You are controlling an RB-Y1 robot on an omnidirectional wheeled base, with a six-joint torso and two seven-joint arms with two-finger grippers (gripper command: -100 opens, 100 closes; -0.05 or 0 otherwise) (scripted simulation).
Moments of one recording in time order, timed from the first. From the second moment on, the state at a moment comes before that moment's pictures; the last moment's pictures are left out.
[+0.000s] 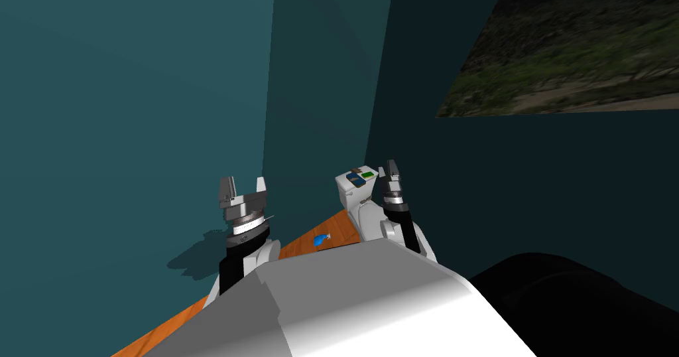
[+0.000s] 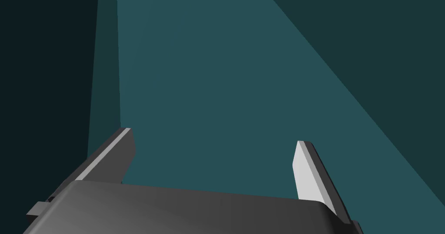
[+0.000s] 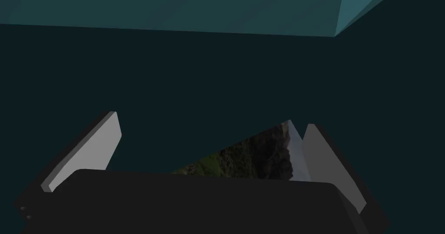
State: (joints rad) left arm 0.47 0.02 0.03 -2.28 0.07 -0.61 0.04; right arm 0.48 0.02 -0.01 -2.29 0.11 -0.49 0.05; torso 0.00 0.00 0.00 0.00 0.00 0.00
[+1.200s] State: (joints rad) left arm 0.47 0.02 0.03 -2.28 0.07 -0.61 0.04; right arm 0.44 -0.15 0.02 -2.15 0.27 -0.54 0.32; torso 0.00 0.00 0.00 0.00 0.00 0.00
